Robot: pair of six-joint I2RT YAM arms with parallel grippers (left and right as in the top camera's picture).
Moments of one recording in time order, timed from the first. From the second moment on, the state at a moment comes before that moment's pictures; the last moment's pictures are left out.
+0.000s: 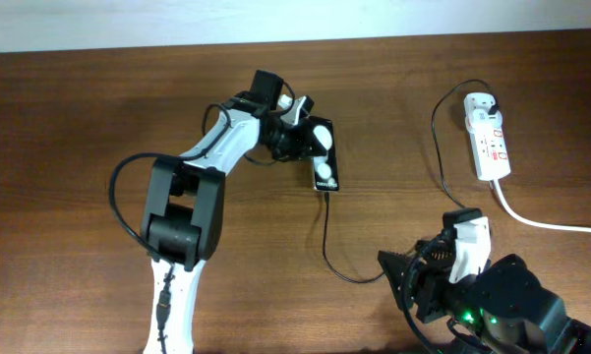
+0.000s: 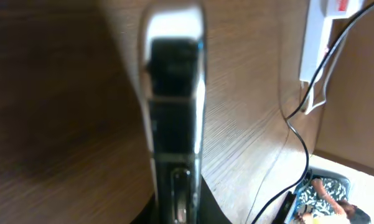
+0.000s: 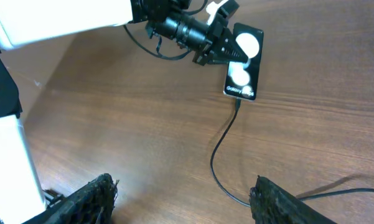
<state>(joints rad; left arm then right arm) -0.36 2.37 1.80 -0.64 0.79 -0.33 0.80 0.60 1.04 -1.02 0.13 0.62</state>
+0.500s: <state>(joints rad) -0.39 2.41 1.84 -0.63 0.70 -0.31 0.80 0.60 1.04 -1.06 0.13 0.62</state>
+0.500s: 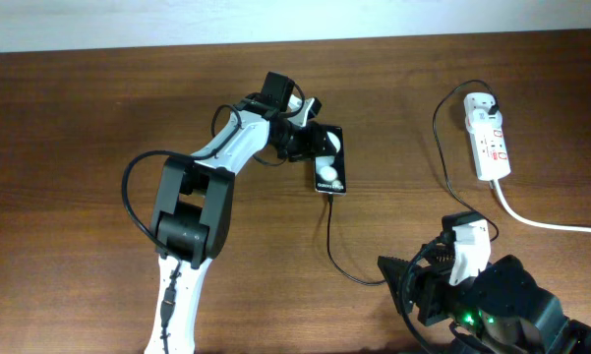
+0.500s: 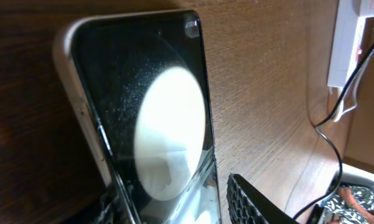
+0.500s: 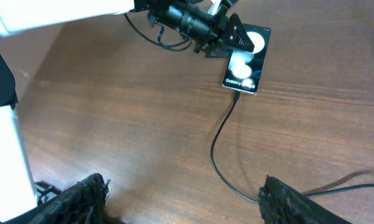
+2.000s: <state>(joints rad) -0.14 0.68 1.34 -1.63 0.01 -0.18 0.77 1.19 1.04 -0.99 0.13 0.62</state>
